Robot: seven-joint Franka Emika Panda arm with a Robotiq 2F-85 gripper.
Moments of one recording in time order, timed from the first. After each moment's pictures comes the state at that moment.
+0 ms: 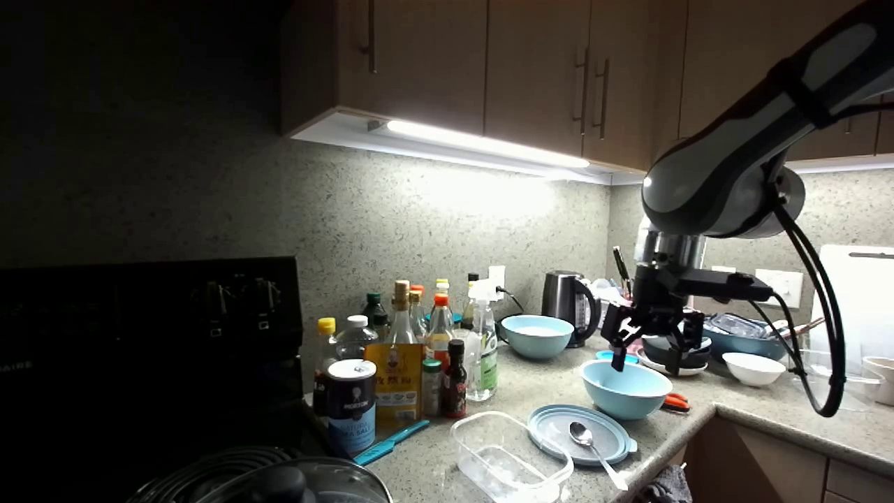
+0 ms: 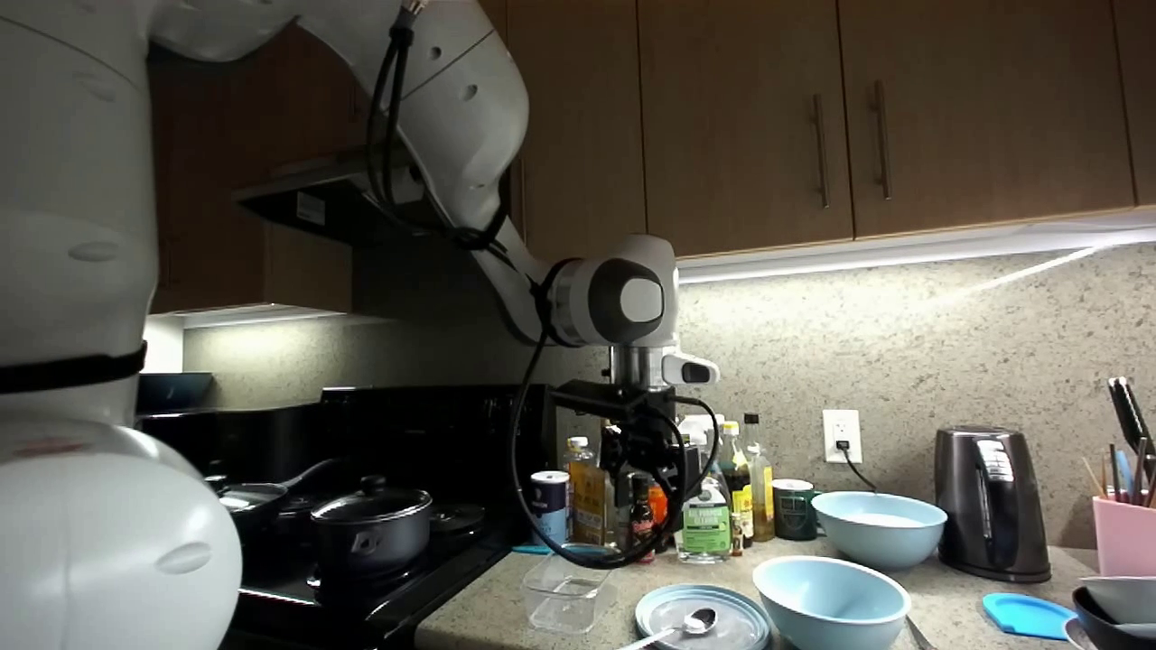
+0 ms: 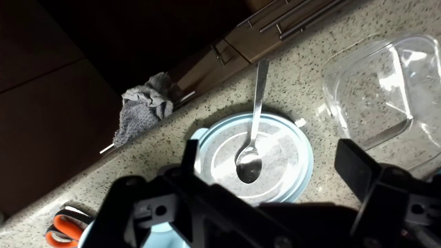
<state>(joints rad) -0.03 -0.09 -0.08 -2.34 0.09 2.34 0.20</state>
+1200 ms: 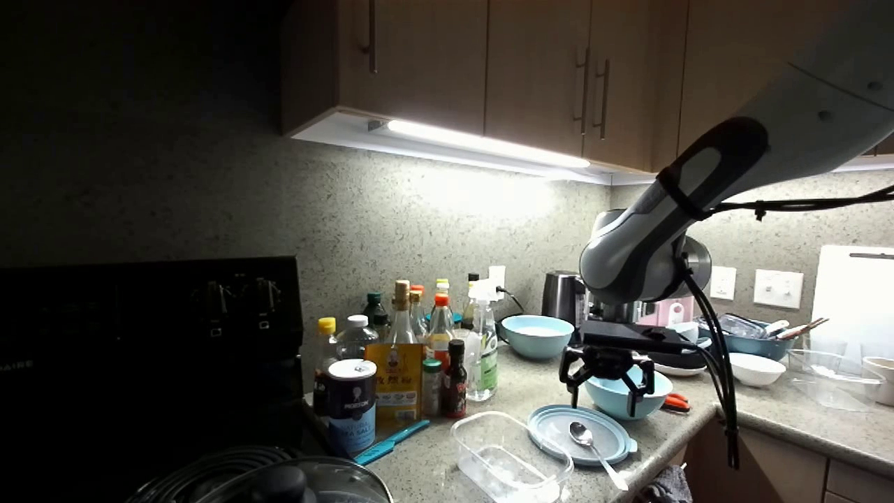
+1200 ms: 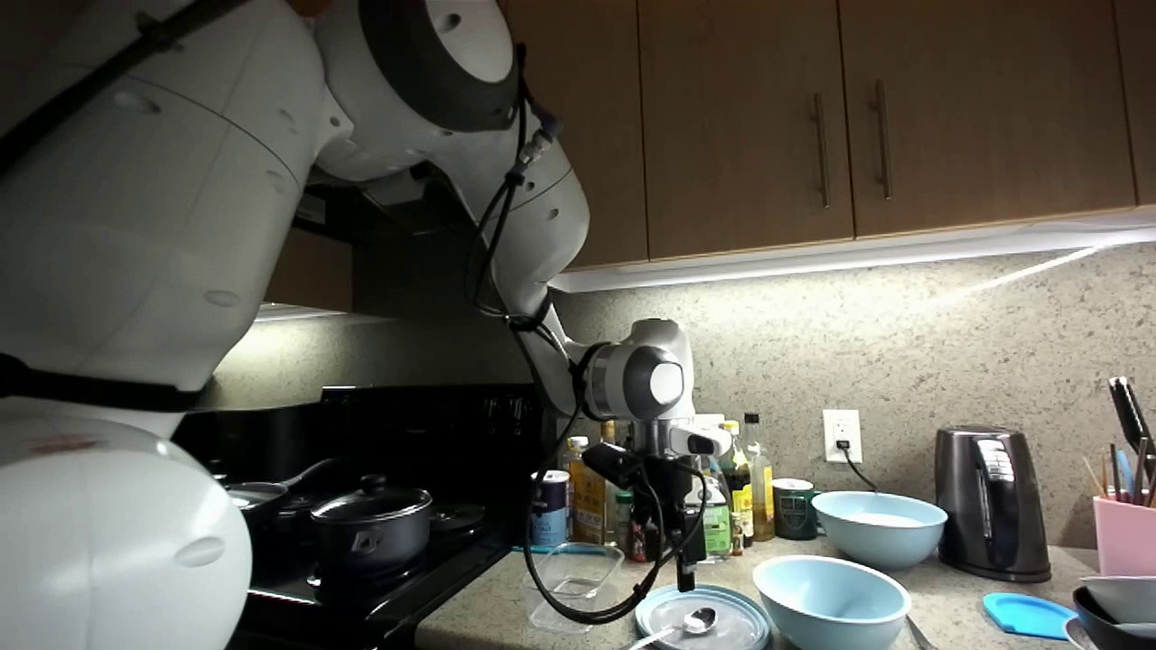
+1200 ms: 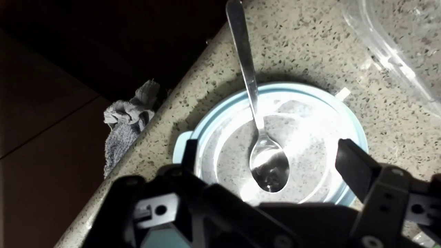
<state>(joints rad) 0.00 0.28 -0.08 -2.11 0.06 2.43 0.58</state>
